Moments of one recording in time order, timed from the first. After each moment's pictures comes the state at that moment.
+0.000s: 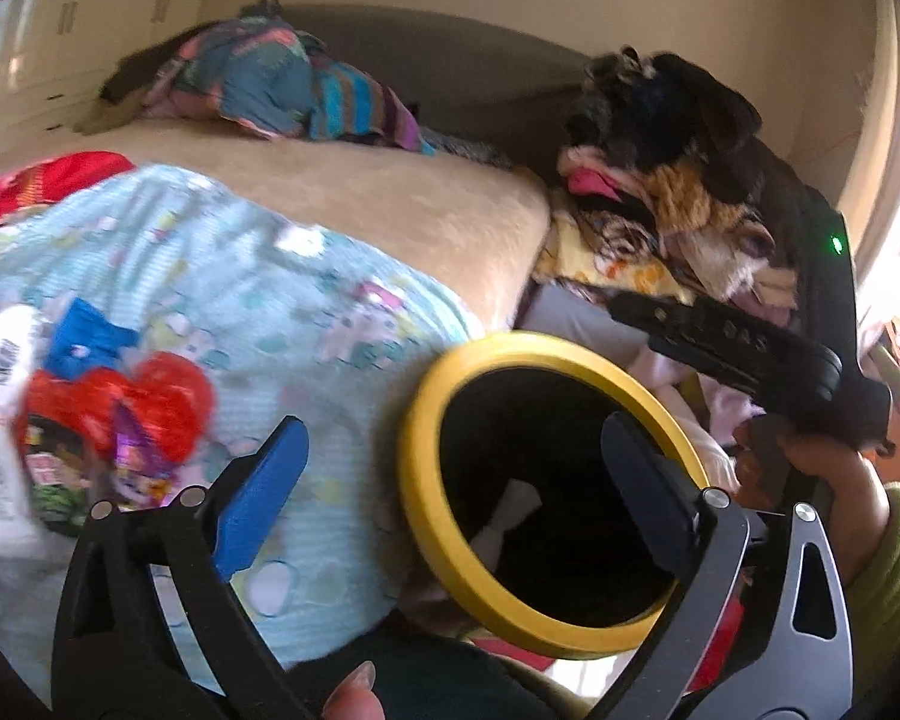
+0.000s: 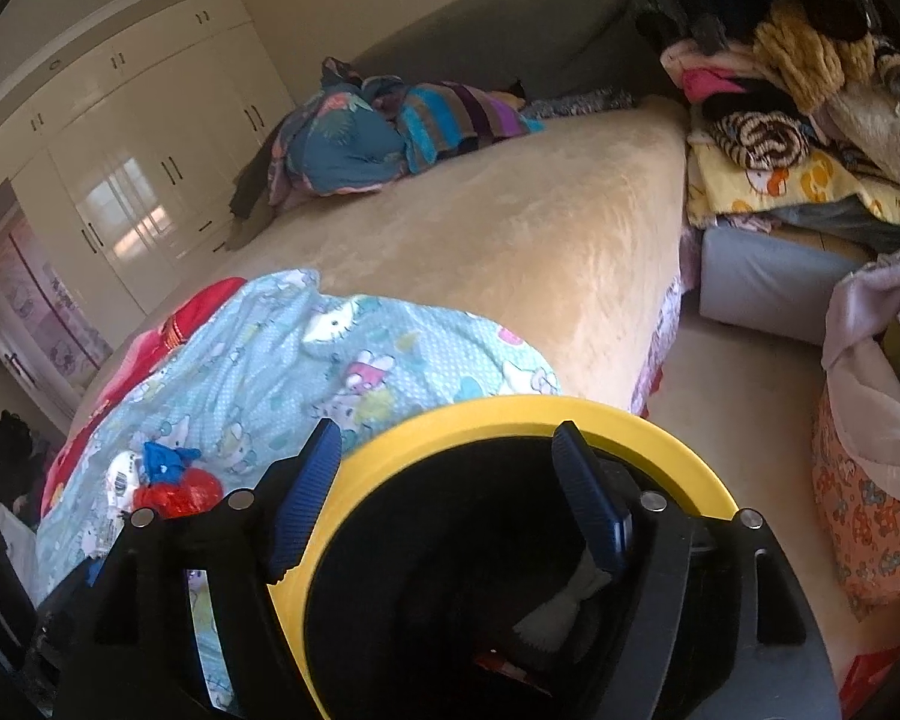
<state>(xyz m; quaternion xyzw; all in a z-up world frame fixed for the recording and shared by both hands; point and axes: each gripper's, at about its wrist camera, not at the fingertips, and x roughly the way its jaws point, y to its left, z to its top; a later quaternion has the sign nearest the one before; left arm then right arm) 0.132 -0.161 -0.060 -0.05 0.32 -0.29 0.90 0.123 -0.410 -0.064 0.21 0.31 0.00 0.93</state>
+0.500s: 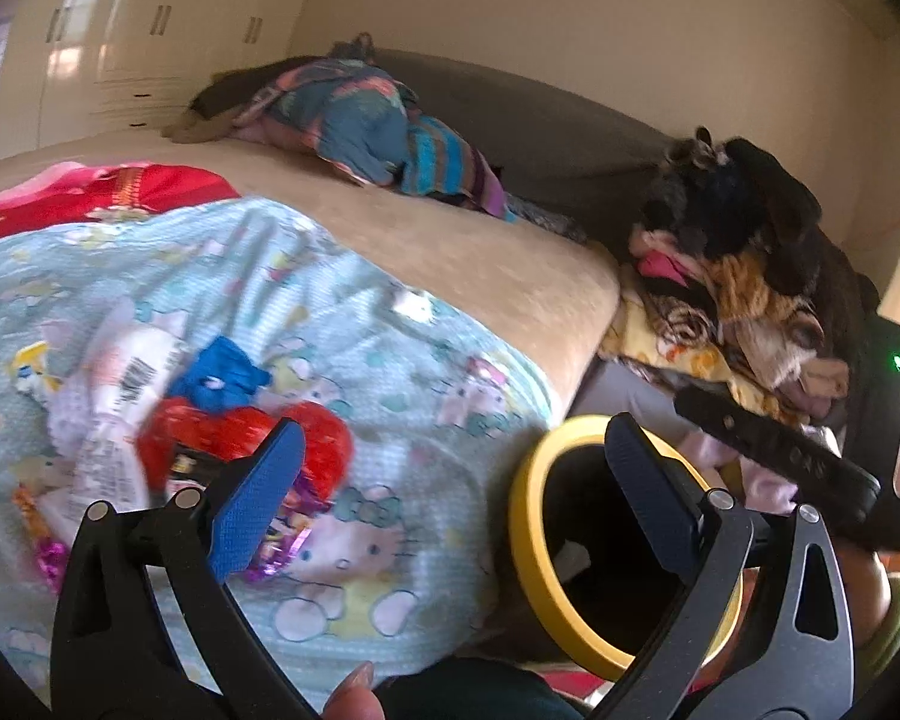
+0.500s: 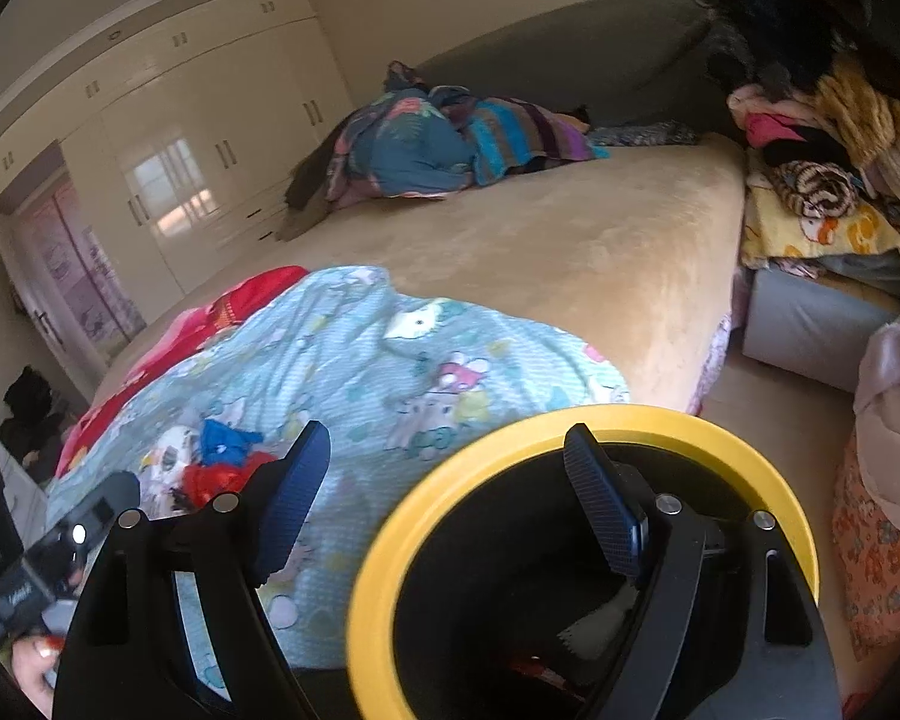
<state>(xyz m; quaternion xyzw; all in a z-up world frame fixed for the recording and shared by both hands) 0.137 -0.092 -0.030 -0.10 0.28 -0.20 0.93 0.117 -0.350 -0.042 0.17 0.29 0.06 0.94</state>
